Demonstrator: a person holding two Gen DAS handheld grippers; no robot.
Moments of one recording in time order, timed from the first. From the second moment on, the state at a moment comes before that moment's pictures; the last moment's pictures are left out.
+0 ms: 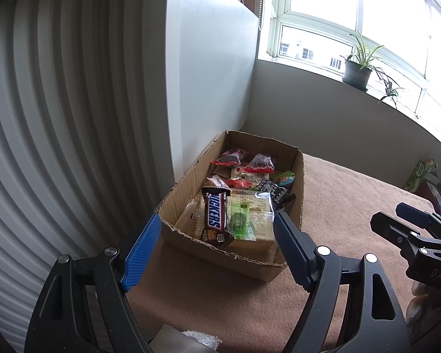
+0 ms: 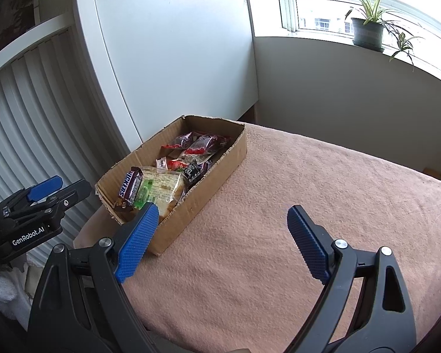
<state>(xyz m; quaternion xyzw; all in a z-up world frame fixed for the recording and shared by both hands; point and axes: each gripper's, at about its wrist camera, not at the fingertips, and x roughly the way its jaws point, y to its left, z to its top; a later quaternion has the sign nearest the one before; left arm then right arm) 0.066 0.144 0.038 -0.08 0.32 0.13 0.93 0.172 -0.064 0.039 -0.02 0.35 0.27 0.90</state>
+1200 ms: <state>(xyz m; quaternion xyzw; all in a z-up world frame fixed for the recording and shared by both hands) 0.065 0.139 0.035 -0.07 0.33 0.13 0.93 0.170 -0.068 0.032 -0.01 0.36 0.26 0.89</state>
